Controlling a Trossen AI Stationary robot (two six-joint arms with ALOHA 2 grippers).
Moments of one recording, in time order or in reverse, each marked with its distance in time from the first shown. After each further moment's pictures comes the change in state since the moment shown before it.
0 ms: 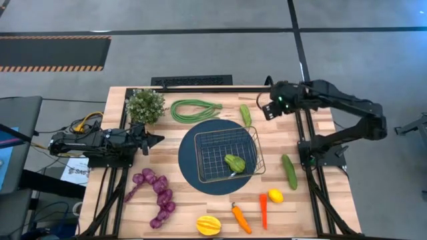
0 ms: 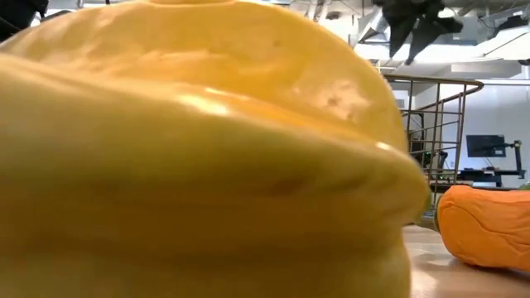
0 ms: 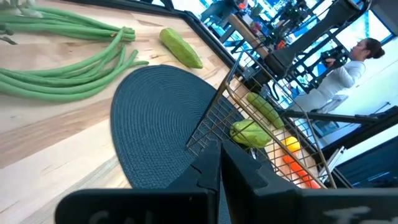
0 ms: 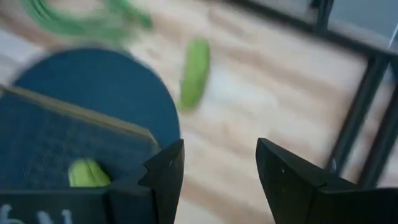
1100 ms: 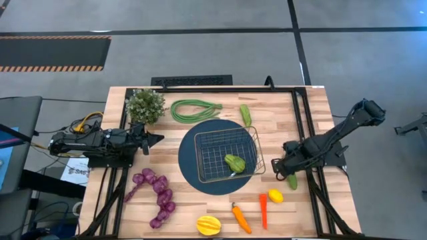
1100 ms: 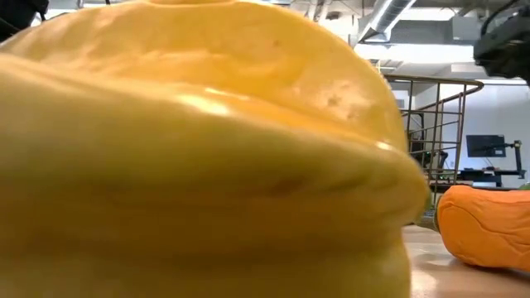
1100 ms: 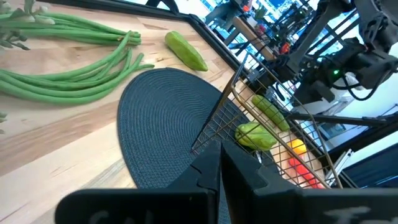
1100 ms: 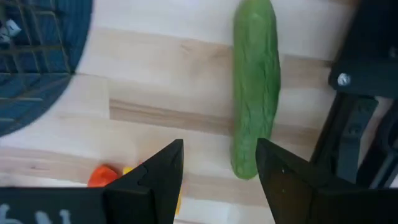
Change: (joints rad) left arm 0.000 0.000 0.000 -0.007 -0.024 0.007; right arm 0.820 -0.086 -0.613 0.221 -0.270 1.165
